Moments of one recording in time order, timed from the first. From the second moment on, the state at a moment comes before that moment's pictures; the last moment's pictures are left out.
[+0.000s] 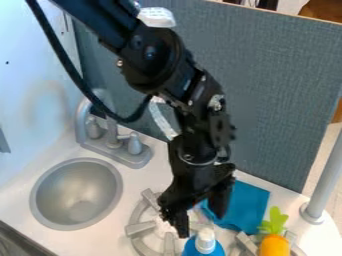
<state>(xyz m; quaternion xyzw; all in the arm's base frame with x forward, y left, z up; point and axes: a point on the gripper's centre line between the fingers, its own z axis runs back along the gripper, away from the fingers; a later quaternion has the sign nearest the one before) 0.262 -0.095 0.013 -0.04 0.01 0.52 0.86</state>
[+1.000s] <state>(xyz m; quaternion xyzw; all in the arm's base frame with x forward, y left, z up) 0.260 -0.123 -0.008 -0.04 0.00 0.48 0.88</state>
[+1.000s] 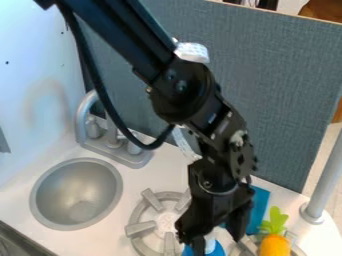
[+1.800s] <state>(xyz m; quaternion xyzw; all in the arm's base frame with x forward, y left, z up) 0.255 -0.125 -0.011 -0.02 -0.03 0.46 0.89</state>
